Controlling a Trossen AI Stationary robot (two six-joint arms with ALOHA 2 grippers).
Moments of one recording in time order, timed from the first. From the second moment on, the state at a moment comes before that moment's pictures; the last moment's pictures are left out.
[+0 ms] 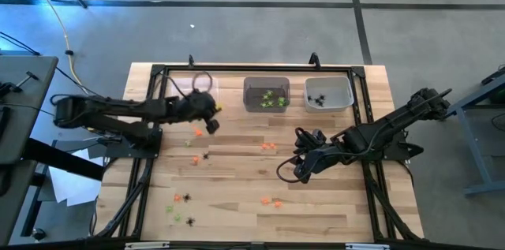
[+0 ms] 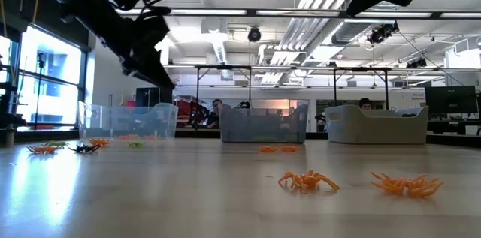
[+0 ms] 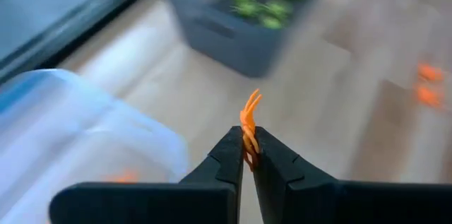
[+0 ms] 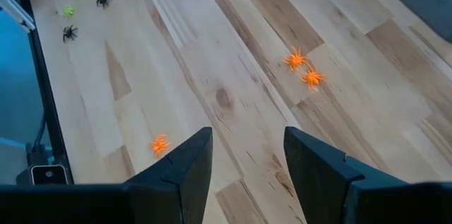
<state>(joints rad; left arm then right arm) 0.23 1.12 0.52 -0.09 -0.28 -0.21 0.46 1.35 1.12 -0.72 0.37 0.92</state>
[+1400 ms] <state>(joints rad) 0.61 1.27 0.47 0.01 -0.16 -0.35 0.46 1.35 1.12 -0.71 0.37 0.92</state>
